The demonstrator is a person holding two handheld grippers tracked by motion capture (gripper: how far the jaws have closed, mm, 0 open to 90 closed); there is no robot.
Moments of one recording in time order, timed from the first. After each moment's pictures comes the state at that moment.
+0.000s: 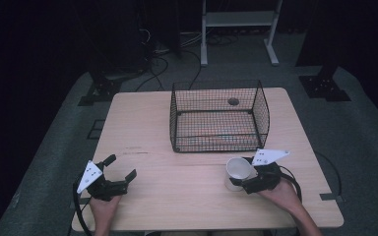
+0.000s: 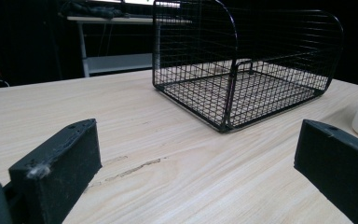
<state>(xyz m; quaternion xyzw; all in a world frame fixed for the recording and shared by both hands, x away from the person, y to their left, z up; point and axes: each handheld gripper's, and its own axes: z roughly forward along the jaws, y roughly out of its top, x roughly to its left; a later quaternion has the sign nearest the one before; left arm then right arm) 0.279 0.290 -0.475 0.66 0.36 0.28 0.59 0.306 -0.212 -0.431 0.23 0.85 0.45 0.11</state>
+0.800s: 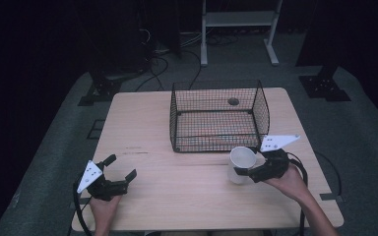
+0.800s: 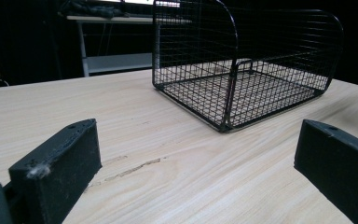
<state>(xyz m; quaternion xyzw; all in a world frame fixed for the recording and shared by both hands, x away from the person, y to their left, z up) 0.280 0.290 -0.475 0.66 0.36 0.28 0.59 0.322 -0.225 -0.391 0.22 0.84 0.48 0.08</state>
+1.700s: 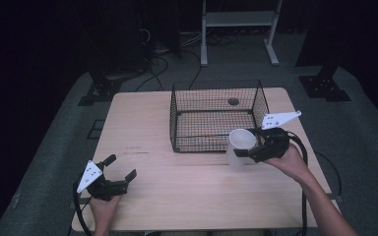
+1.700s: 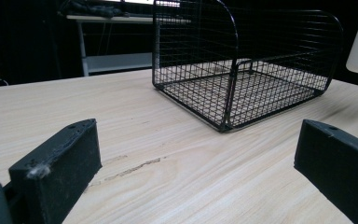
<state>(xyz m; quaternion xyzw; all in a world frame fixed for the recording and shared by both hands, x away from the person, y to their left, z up) 0.280 0.290 -0.475 0.66 0.36 0.28 0.60 0.360 -0.225 -0.353 0.20 0.84 0.50 0.06</state>
